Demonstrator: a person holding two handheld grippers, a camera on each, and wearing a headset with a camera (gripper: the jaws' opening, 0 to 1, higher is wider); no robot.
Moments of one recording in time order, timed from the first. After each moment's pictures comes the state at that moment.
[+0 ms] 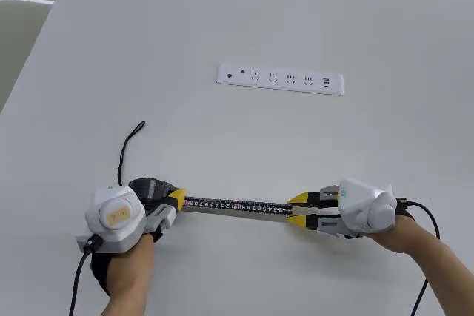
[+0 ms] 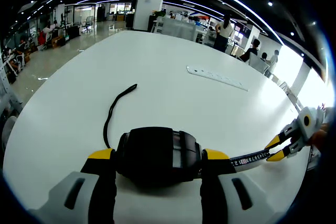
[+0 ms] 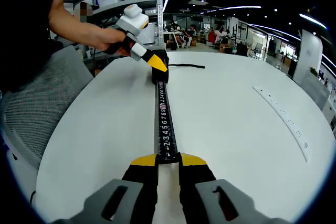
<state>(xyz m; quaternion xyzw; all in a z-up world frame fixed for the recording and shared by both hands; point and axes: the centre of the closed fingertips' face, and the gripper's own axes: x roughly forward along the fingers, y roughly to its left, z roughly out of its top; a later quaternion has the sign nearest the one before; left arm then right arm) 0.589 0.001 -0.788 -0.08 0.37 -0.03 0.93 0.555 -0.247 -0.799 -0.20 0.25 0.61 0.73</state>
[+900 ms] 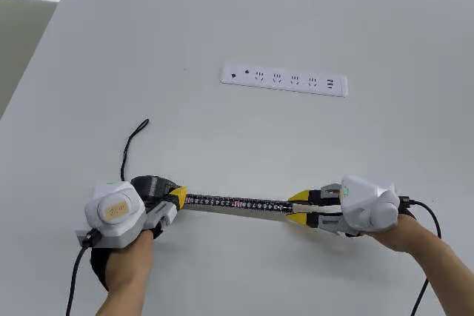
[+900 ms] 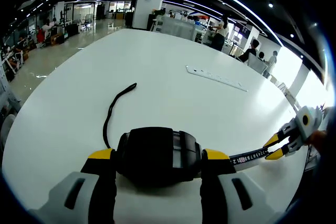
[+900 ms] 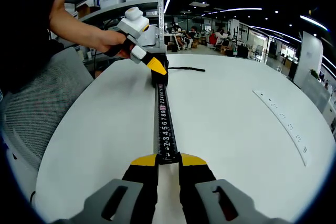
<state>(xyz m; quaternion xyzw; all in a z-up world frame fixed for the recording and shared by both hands) 0.589 0.001 -0.788 -0.08 0.37 -0.04 0.92 0.558 -0.242 -0.793 -0.20 0.25 0.61 0.72</state>
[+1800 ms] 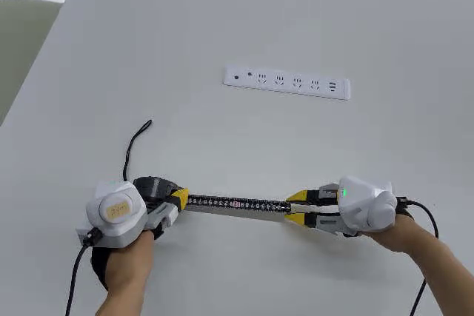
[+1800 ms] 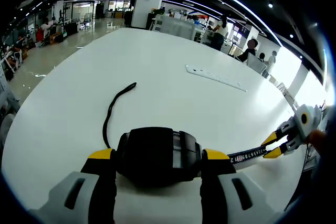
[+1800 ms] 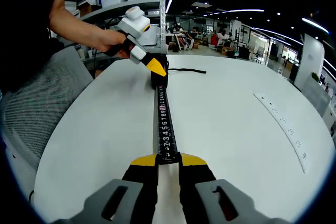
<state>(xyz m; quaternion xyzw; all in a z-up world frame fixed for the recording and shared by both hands) 0.588 0.002 -0.787 -0.09 0.38 -0.04 0.92 0.562 -0.235 -0.790 -0.21 0.24 0.61 0.72</state>
